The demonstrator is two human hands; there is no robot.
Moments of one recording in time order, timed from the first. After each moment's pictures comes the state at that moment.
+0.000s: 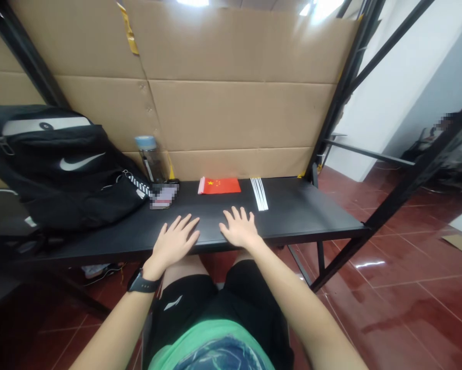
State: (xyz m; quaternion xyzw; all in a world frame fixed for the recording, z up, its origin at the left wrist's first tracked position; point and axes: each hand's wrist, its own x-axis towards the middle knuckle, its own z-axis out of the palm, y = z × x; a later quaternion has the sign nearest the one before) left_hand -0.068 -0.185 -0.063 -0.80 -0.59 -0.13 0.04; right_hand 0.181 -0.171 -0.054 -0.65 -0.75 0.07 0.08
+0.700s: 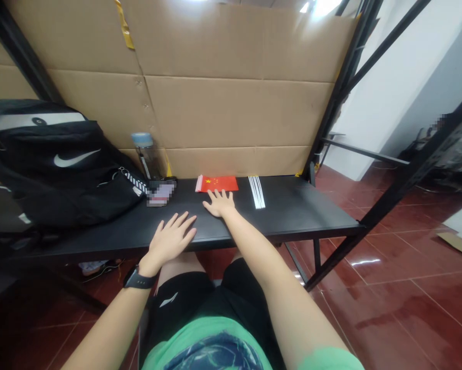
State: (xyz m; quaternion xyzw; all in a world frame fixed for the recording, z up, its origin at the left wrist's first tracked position) left_hand -0.068 -0.184 -0.062 -0.80 -0.58 -0.13 0.03; right_hand 0.140 -0.051 -0.051 -0.62 -0.78 0.07 0.08
